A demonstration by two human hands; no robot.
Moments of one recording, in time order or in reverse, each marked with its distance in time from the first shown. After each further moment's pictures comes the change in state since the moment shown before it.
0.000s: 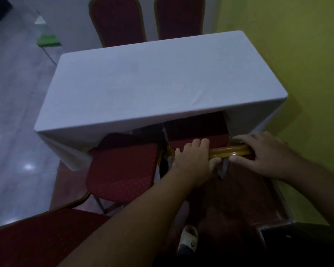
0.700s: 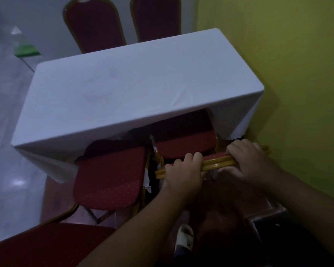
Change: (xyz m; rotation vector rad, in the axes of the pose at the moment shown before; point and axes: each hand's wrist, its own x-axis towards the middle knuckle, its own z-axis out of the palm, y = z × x) left_hand -0.013 0.031 0.038 0.154 0.047 0.036; right_hand -0.029 0.027 0.046 0.001 0.330 -0.200
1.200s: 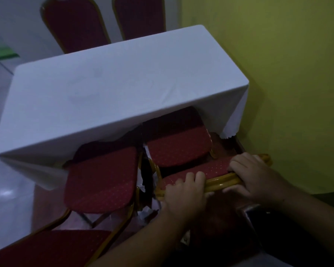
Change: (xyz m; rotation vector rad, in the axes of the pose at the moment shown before) left_hand -0.043 0.025 0.009 0.014 -0.244 0.076; right_hand -0.062 -0.008 -0.016 0.037 -0.058 -0.075
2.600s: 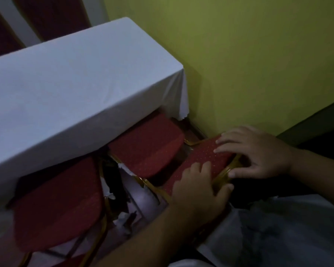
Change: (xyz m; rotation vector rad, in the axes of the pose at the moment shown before) left_hand -0.022 0.094 0.016 -0.265 -0.016 0.308; right_hand -0.092 0.001 -0.105 0.025 -0.302 0.221
